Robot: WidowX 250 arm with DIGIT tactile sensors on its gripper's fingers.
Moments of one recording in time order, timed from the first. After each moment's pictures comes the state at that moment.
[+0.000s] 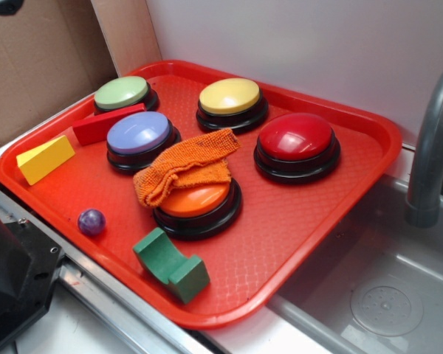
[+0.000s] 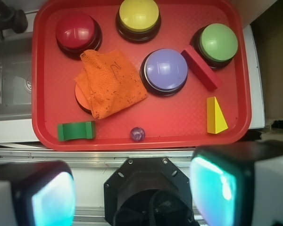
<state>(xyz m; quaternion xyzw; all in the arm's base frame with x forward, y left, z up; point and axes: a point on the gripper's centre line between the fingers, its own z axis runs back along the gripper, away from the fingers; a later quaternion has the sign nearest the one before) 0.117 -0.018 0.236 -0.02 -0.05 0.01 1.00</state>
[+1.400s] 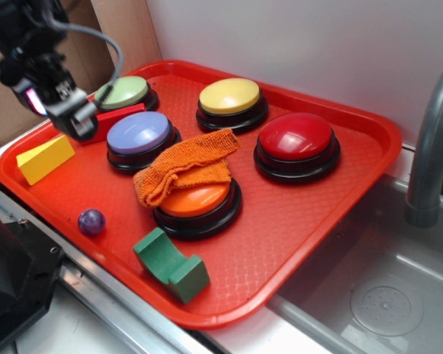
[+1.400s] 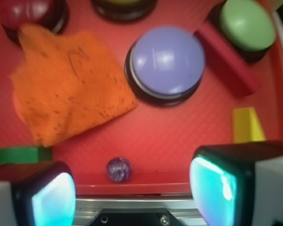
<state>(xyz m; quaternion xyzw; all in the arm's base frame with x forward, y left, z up) 0.146 0.008 0.107 -0.02 -0.05 0.01 1.00</state>
